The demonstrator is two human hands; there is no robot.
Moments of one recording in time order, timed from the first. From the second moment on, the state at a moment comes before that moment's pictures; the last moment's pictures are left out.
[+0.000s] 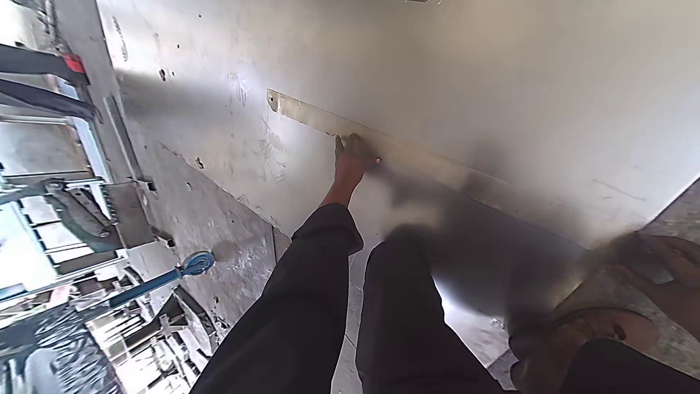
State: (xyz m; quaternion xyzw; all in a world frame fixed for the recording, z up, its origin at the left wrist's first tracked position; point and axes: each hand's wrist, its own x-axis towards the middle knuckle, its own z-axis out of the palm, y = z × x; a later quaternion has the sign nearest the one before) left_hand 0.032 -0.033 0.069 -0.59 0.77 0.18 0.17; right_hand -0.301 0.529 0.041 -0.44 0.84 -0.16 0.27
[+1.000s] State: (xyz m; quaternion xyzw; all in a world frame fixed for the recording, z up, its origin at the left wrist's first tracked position) left_hand -0.007 -0.072 0.077 -0.38 0.87 0.11 0.29; right_hand -0.301 0.542 0.029 -0.44 0.85 -0.17 0.25
